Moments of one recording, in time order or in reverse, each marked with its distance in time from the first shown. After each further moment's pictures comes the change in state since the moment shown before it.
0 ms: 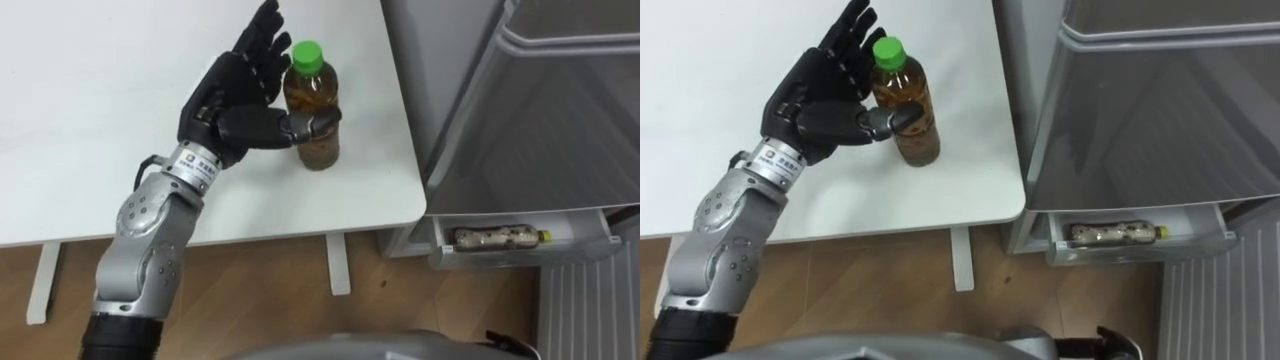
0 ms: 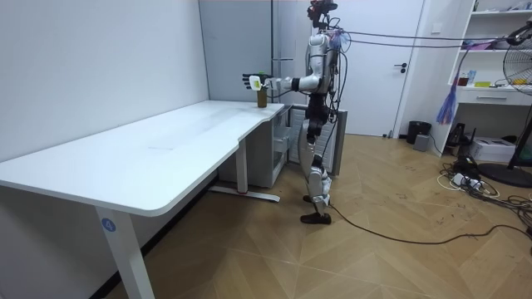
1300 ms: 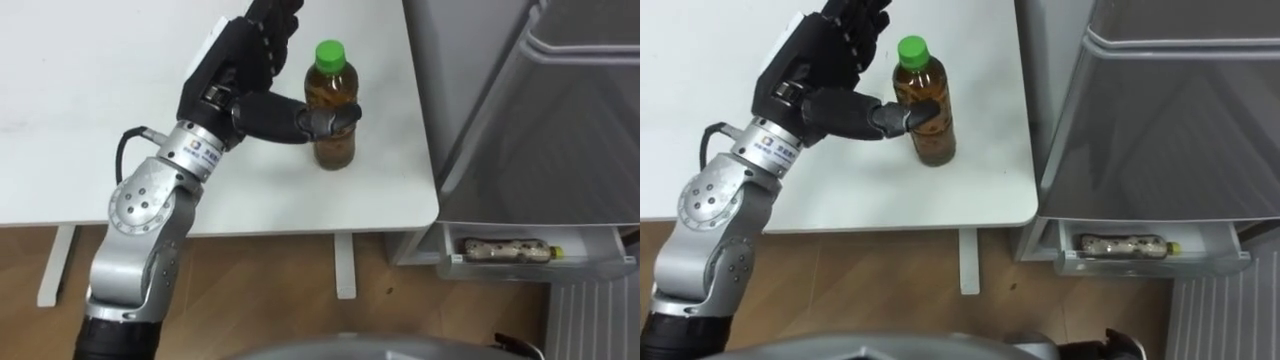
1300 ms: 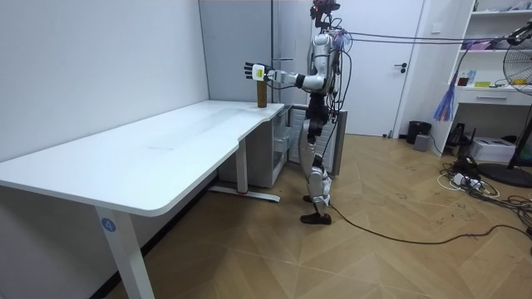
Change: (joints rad) left arm 0.035 0.003 0.003 -0.203 0.220 -0.004 0.067; right arm -0.009 0.011 0.000 0.022 0.012 -0.004 -0.069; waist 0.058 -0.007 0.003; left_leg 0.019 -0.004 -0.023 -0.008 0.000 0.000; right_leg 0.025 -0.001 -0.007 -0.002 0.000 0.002
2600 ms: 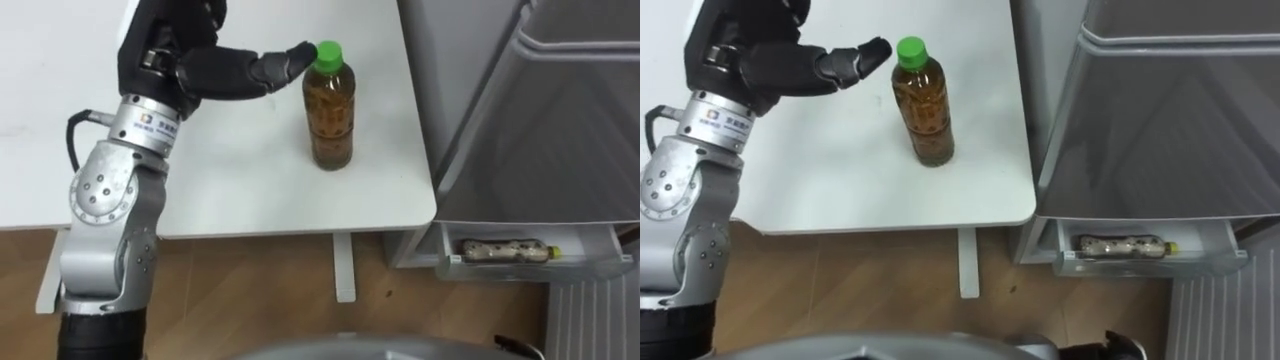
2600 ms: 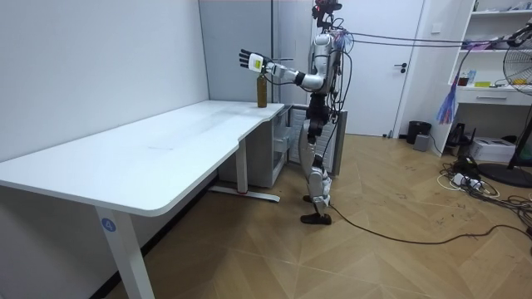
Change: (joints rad) left arm -0.042 -0.008 0.106 -0.071 -0.064 0.000 0.013; right arm 0.006 0.006 -0.075 -0.008 -0.123 0.011 0.016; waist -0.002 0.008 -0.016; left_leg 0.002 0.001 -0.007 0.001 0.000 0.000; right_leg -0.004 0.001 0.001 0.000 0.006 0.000
